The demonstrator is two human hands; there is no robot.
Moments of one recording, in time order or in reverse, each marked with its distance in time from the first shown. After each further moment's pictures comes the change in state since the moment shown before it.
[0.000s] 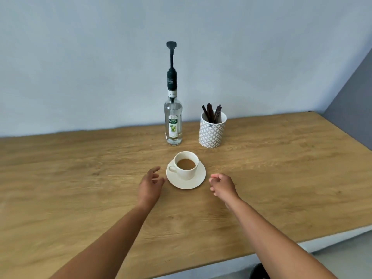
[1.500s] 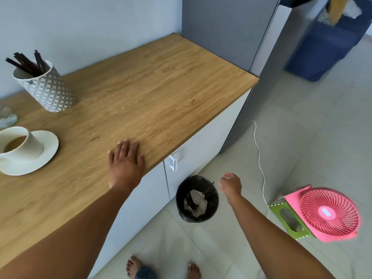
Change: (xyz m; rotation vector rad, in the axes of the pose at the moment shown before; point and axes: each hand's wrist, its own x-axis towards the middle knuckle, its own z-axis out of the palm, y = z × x) left_hand -0.168 0.038 0.274 0.866 -0.315 0.667; right_hand -0.171 0.323 -0.281 0.305 0.650 0.619
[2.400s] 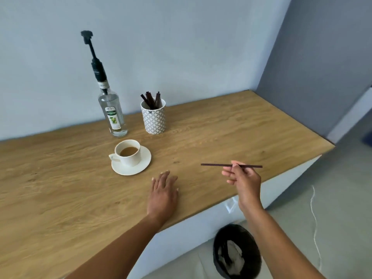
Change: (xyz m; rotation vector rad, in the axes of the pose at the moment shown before) left_hand -0.047 -0.089 -0.073 -0.194 0.091 -0.055; right_hand -0.183 -0.182 0.104 0.469 -0.377 -0.542
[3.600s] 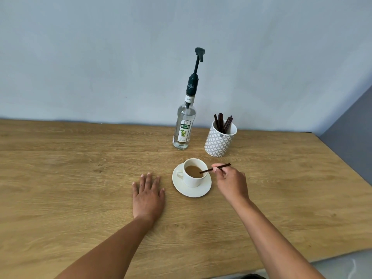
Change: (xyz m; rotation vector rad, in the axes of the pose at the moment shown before) left_hand 0.023 -0.226 -0.071 0.140 0.071 -0.494; right_hand -0.008 0.017 0.263 -0.982 -0.450 -0.573
